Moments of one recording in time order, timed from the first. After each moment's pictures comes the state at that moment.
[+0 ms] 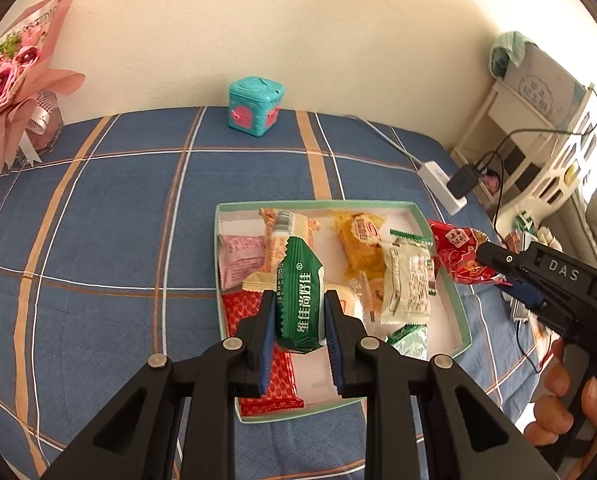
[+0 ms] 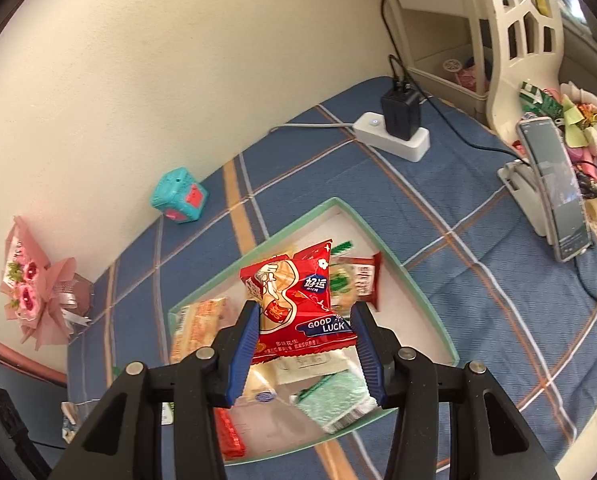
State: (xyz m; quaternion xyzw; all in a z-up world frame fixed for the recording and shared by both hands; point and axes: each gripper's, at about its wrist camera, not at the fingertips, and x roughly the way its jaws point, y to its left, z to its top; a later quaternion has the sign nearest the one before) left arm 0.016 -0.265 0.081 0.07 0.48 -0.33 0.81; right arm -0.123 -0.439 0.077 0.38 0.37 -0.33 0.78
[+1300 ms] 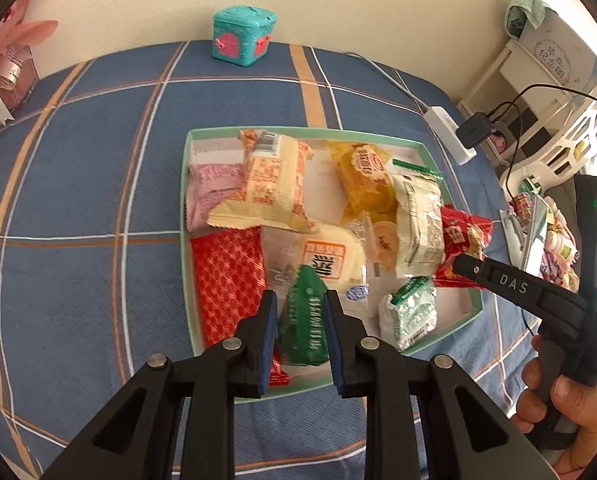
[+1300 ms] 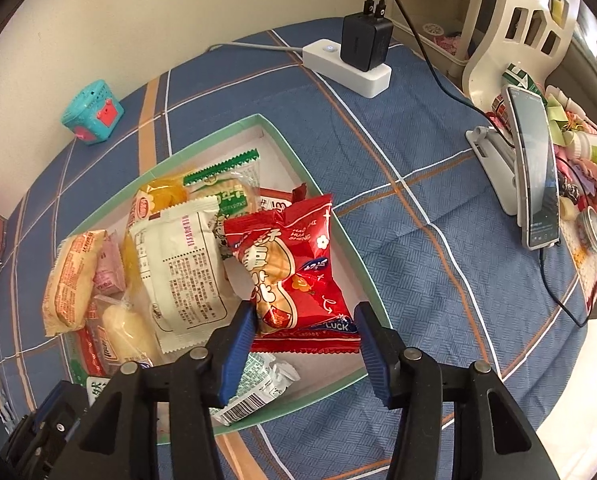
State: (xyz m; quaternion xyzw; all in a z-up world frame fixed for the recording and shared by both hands) left arm 0.016 -0.280 0.030 0.09 0.56 -0.33 0.75; right arm -0.112 -0.452 0.011 0.31 0.52 -0.37 0.71
